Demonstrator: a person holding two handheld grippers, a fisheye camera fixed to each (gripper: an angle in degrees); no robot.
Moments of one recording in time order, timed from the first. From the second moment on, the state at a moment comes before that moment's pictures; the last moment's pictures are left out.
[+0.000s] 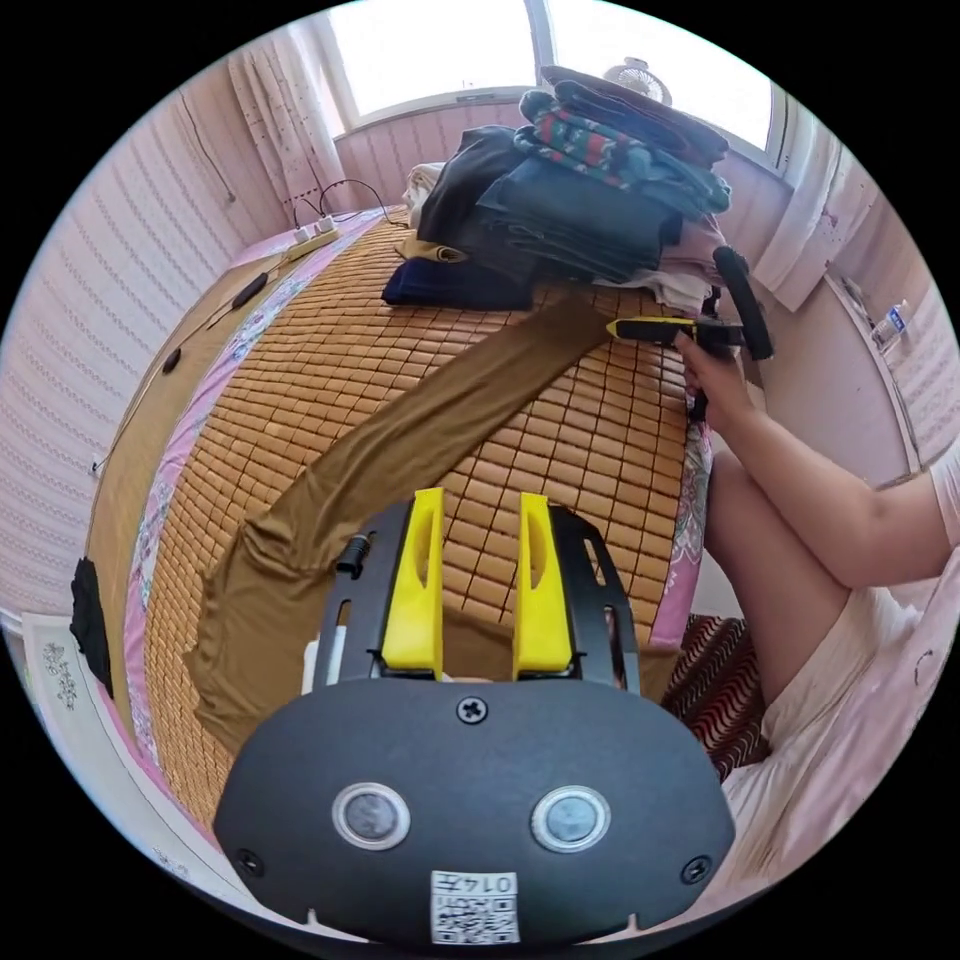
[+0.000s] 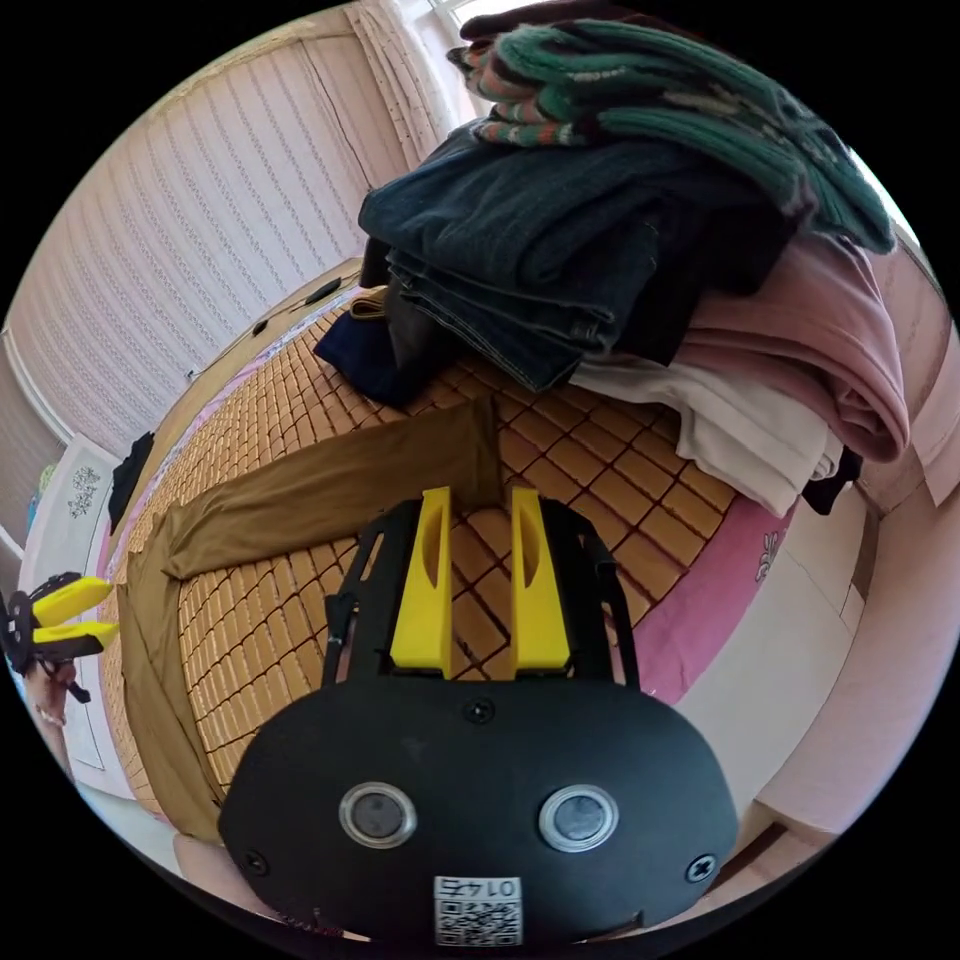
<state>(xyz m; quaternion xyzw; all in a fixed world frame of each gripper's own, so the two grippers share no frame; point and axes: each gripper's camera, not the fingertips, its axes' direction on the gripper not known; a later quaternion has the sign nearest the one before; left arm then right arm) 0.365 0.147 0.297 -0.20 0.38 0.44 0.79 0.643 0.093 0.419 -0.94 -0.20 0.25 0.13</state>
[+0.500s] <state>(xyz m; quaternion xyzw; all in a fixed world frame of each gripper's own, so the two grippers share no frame) 0.633 0.160 0.374 -0.26 0.35 0.51 0.74 0.676 0.116 0.393 -0.92 -0.23 0.30 0.11</state>
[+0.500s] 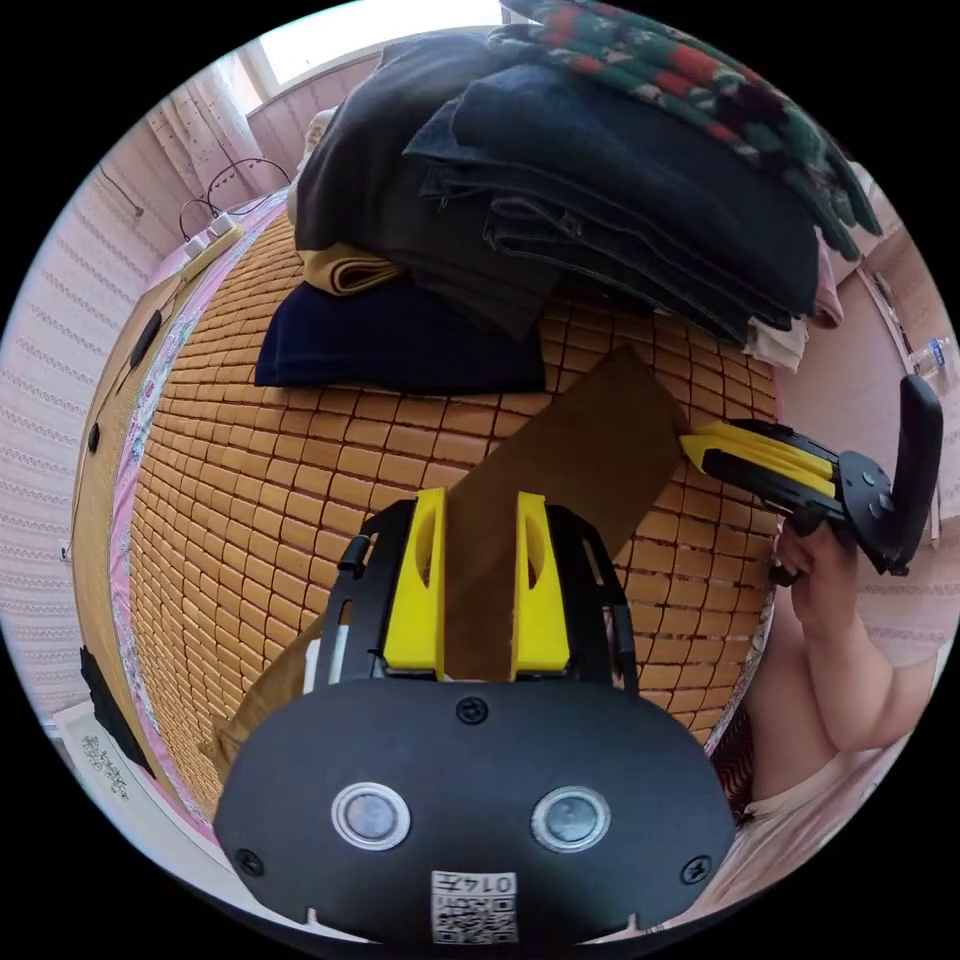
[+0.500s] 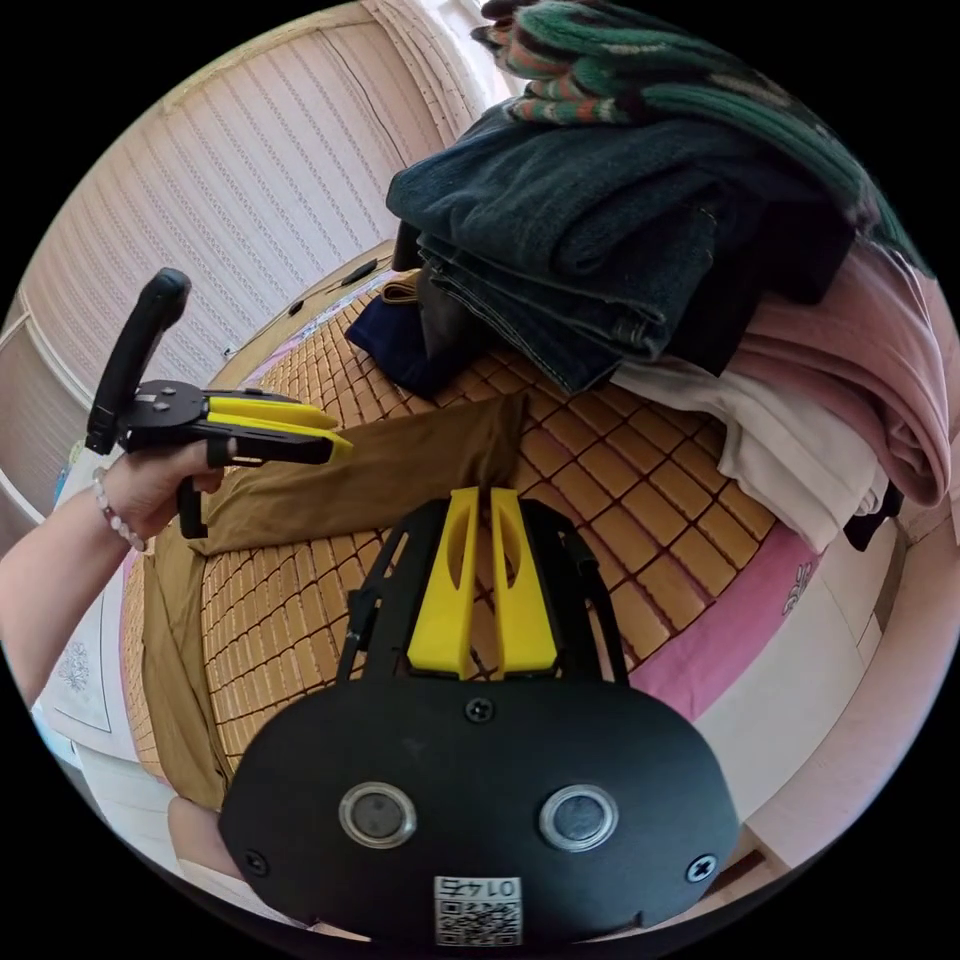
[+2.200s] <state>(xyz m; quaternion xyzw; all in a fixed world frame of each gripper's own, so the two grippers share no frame) 0.777 0.187 0.296 -0.07 0.40 0.52 0.75 0.689 0.206 0.368 -0.90 -0.21 0.36 0.12</state>
